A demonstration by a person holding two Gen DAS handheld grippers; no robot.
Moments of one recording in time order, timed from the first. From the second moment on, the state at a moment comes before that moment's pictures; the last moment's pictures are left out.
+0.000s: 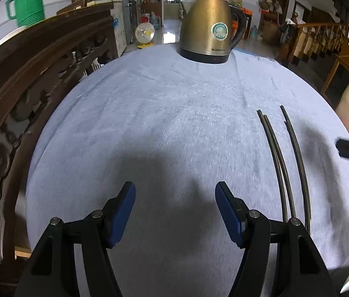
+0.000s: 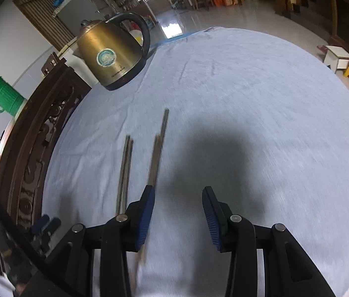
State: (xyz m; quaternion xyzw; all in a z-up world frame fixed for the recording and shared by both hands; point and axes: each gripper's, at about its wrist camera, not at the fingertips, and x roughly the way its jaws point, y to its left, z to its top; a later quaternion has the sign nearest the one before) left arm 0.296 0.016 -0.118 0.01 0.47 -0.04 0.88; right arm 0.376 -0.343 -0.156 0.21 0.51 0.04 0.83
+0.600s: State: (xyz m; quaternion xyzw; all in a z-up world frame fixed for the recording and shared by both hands) left arm 0.373 0.019 -0.108 0.02 0.52 -0.05 0.85; right arm 0.538 -0.284 -0.204 0.11 0.62 -0.05 0.78
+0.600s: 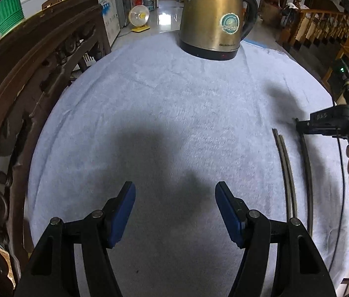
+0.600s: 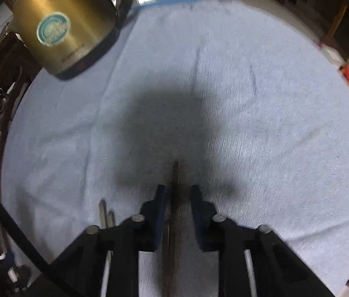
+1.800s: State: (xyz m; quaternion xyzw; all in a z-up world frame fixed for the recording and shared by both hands) left arm 0.448 -0.115 -0.155 0.01 0.61 -0.12 0.78; right arm 0.444 -0.386 -0.199 0.15 0.60 0.03 0.78
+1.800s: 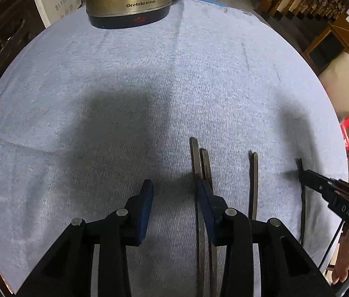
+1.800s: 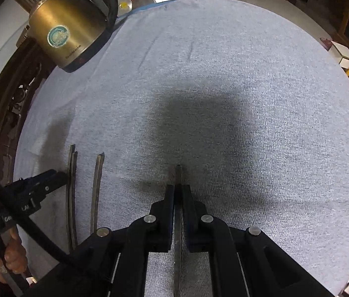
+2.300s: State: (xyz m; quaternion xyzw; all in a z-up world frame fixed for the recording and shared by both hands) left arm 0.468 -0.149 -0.153 0.06 0.62 -0.09 0.78; right arm 0.445 -0.387 -0.201 0.16 0.60 0.03 0.78
